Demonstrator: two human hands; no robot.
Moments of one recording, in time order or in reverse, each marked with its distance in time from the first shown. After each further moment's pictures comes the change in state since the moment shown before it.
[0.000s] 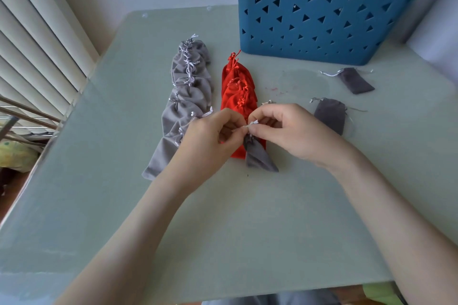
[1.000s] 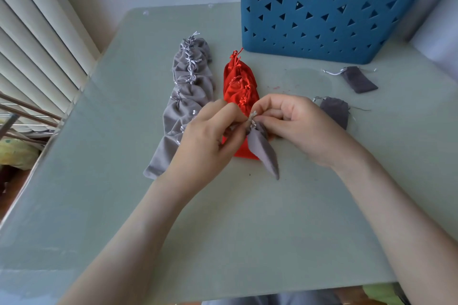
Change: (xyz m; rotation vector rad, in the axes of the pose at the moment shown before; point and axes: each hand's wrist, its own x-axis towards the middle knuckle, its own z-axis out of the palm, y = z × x) left_hand -0.003 0.000 -0.002 0.173 0.177 0.266; right_hand -0.004 -0.011 0.000 0.340 -0.025 -0.024
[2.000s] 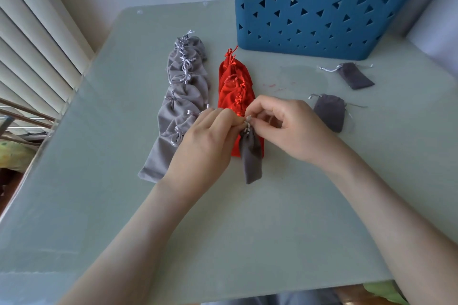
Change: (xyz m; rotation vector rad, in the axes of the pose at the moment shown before) left_hand -0.006 -0.005 0.012 0.147 0.008 0.063; right_hand -0.001 0.006 -0.002 -0.491 0.097 -0.188
